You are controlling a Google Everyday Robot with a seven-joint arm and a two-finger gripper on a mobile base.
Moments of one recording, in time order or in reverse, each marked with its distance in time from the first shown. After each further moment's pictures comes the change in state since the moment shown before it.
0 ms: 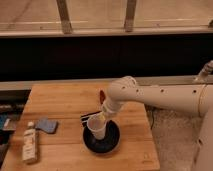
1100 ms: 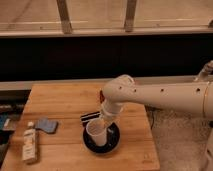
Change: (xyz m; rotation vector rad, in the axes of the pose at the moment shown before) arm 0.029 0.018 -0.017 0.035 0.082 0.073
